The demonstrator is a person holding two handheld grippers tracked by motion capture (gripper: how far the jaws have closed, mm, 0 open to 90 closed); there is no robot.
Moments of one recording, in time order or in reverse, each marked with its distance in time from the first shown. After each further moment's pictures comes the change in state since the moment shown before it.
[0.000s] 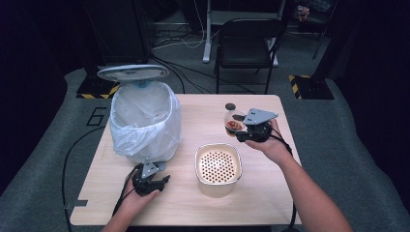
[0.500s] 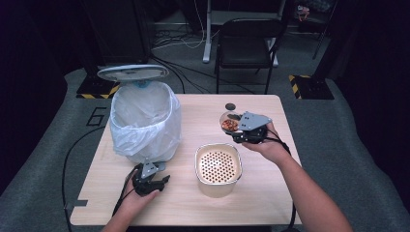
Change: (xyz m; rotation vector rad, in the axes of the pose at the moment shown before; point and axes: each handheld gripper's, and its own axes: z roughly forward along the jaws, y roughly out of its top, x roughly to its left) left arm 0.000 0.000 0.000 -0.003 0.000 -0.004; right arm 0.010 0.009 0.005 -0.033 -0.011 -0.195
